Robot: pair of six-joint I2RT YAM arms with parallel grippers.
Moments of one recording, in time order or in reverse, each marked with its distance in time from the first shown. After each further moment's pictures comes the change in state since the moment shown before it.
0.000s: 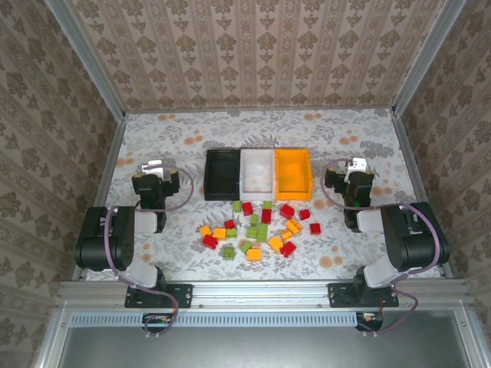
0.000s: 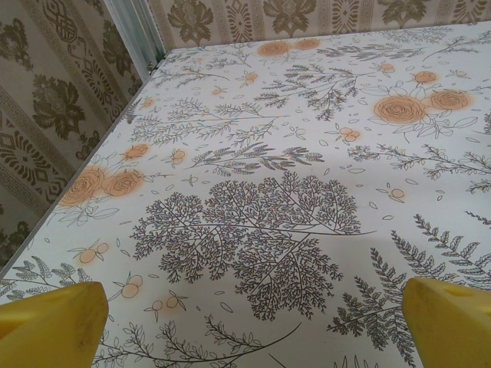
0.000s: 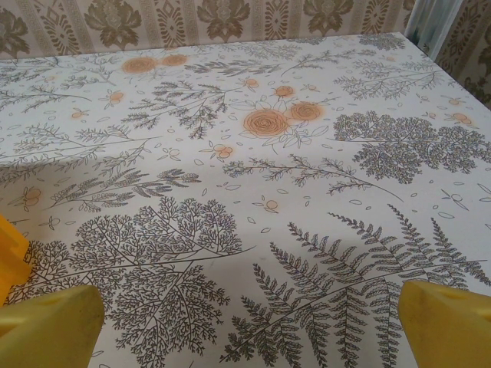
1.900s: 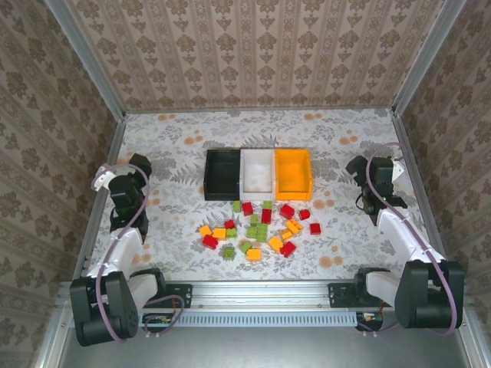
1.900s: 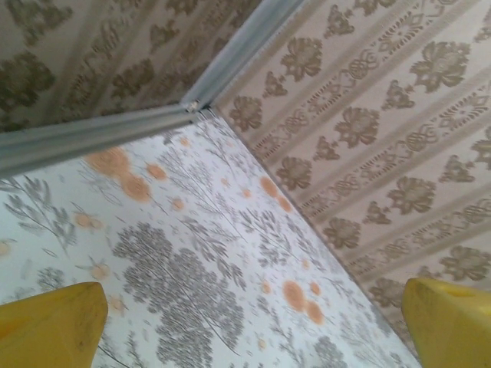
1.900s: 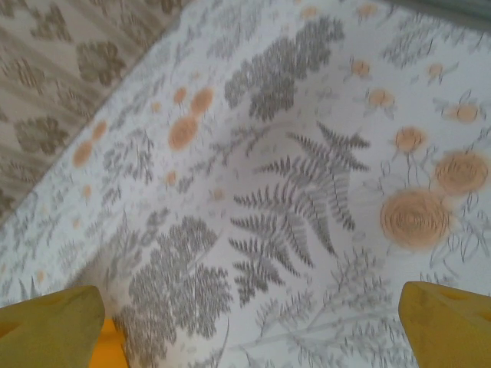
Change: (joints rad) left arm 0.158 -0.518 0.029 -0.397 0.083 -0.900; right arm -0.103 -0.410 0.249 -0.937 -0.020 0.682
